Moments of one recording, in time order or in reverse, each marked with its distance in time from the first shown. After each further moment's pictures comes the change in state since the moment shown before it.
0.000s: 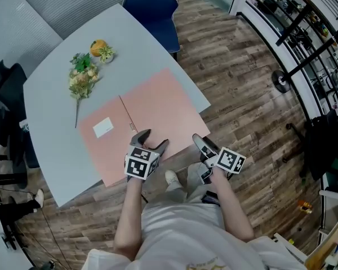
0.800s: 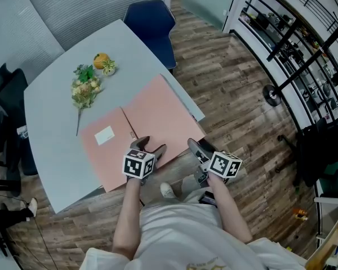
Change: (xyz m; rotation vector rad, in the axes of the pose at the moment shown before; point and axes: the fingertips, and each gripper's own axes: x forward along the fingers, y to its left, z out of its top) left arm -0.009 0.000 0.010 -0.109 -0.053 -0.065; right arm -0.010 0.057 0.022 -0.278 -0.011 -0.050
